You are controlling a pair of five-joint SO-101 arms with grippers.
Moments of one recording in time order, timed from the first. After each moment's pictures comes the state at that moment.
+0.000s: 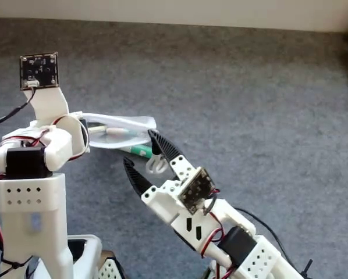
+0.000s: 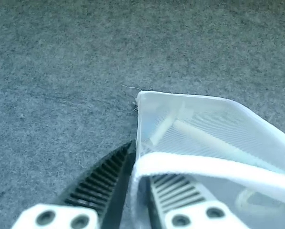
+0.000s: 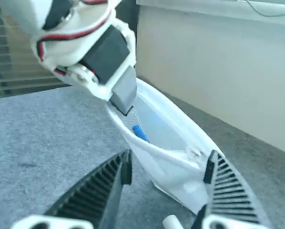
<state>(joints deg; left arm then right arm) -11.7 -40.5 24.2 77.8 11.3 -49.8 -84.8 78.0 16.7 5.4</state>
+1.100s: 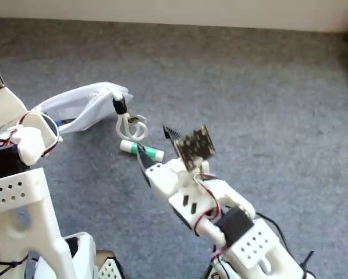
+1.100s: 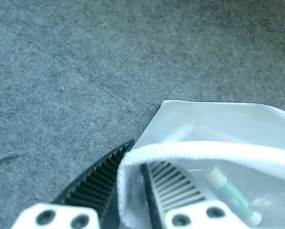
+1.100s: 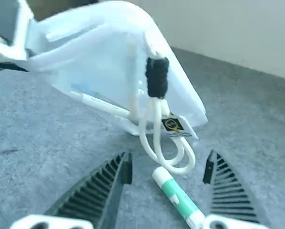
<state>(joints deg) -26.0 -40.2 24.4 74.6 20.4 -42.5 -66.4 64.5 27.8 -3.8</state>
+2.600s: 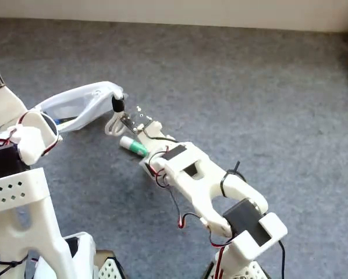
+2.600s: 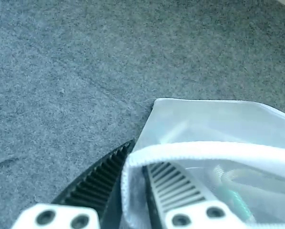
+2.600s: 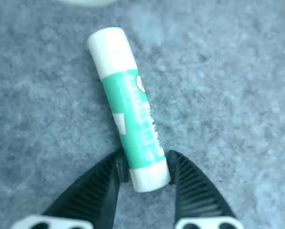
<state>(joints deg) -26.0 -40.2 24.4 73.8 20.4 -37.0 4.9 37.1 27.3 14.7</state>
